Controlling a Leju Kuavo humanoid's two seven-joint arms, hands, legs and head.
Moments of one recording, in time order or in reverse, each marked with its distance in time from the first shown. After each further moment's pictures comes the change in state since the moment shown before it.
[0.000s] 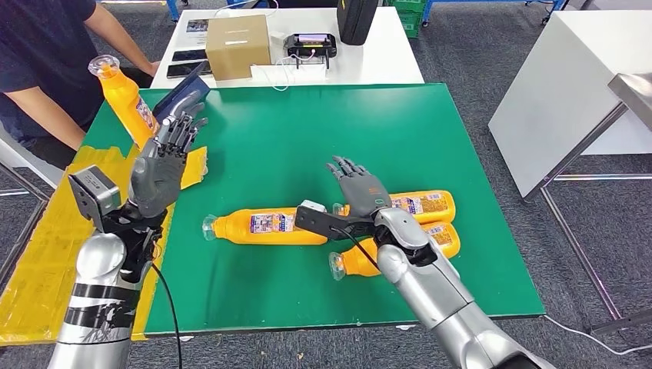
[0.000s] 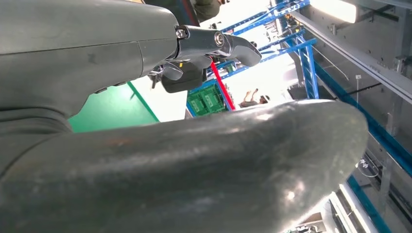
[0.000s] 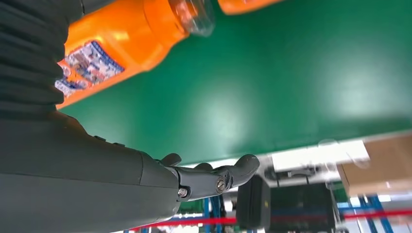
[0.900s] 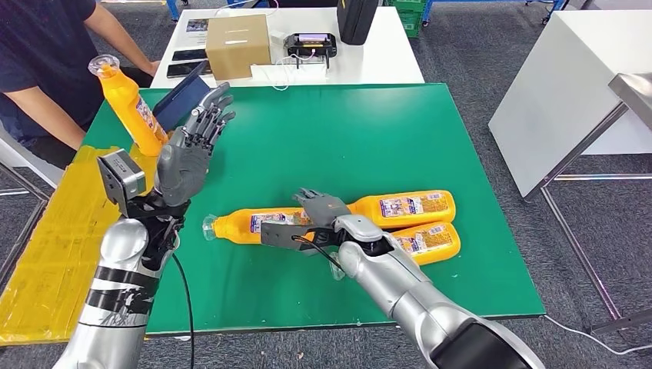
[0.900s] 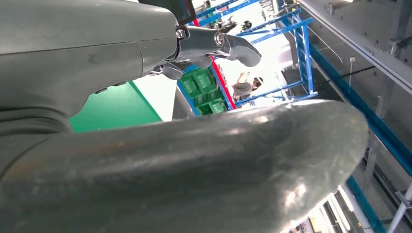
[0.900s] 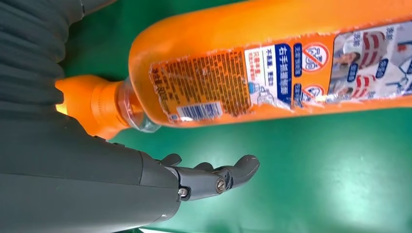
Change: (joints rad) left arm -0.072 -0.040 -0.061 0.094 0.025 -0.004 -0.005; right arm -0.160 0.174 0.098 0.443 -0.063 0.063 -0.015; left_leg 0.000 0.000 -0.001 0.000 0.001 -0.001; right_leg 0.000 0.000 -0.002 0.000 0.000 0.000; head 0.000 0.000
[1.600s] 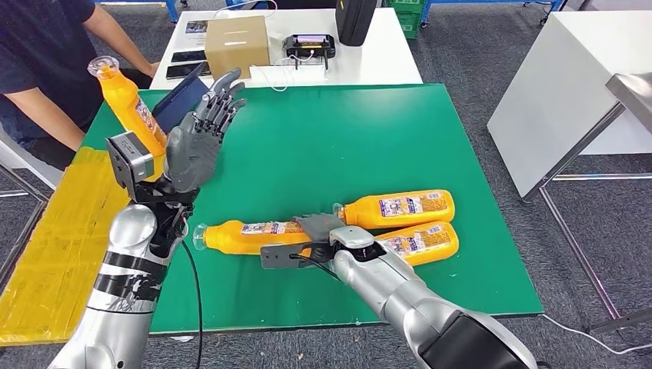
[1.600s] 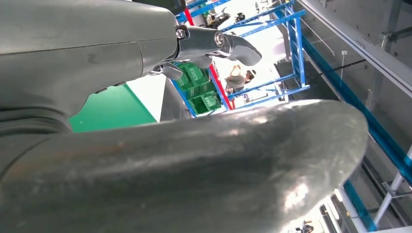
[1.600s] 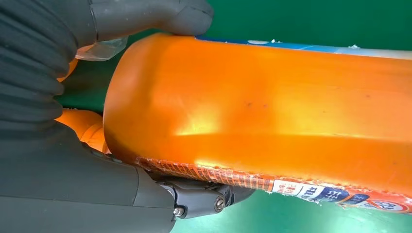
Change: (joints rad) left arm -0.070 -0.025 -0.026 0.056 0.023 0.004 0.011; right arm -0.049 0.049 0.071 0.233 0.069 0.085 -0.039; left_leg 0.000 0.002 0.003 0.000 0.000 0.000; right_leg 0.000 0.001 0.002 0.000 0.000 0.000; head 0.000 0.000
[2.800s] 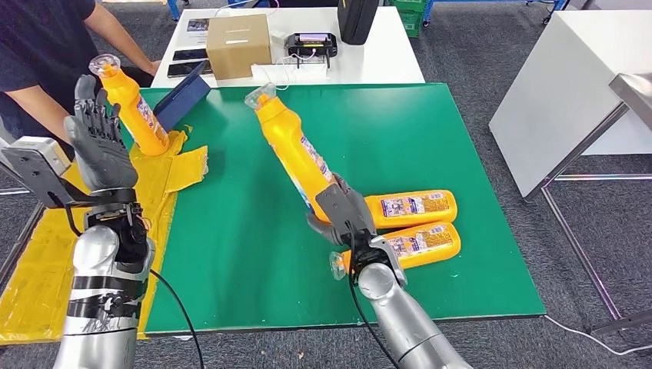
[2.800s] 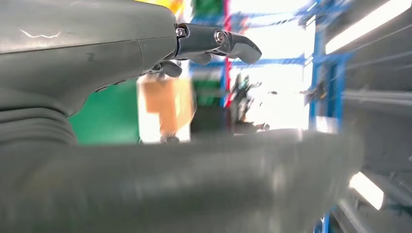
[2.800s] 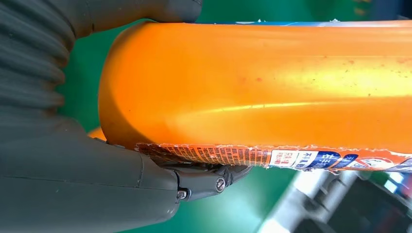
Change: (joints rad) left arm 0.115 -0.003 0.194 -0.116 0.070 0.484 0.097; right arm 0.366 -0.038 -0.338 -0.621 -0.504 -0.461 -0.071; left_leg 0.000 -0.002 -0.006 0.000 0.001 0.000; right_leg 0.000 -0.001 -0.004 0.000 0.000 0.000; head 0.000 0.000
